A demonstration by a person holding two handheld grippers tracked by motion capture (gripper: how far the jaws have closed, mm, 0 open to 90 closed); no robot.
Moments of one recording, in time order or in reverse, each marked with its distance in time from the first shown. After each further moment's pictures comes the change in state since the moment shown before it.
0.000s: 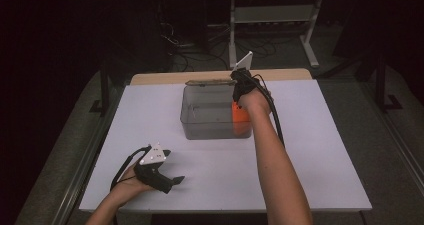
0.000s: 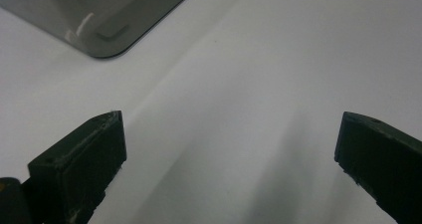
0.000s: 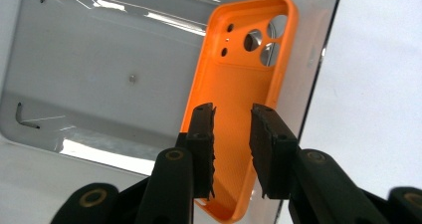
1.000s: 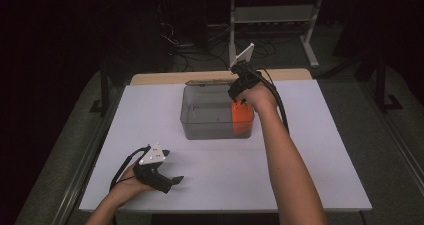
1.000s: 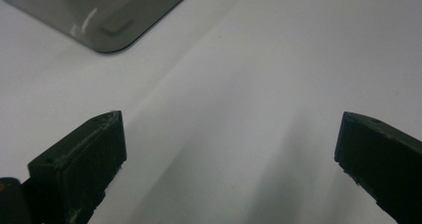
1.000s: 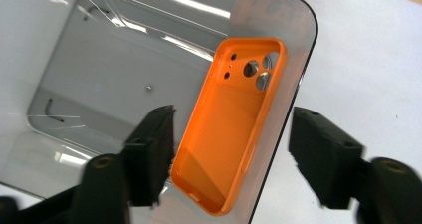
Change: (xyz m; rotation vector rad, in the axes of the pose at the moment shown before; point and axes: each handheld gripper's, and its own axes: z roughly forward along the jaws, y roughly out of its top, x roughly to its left) left arm 0.002 -0.003 -0.001 0.008 0.008 -0.009; right arm -0.004 -0.003 -0.031 -0.113 0.032 -0.117
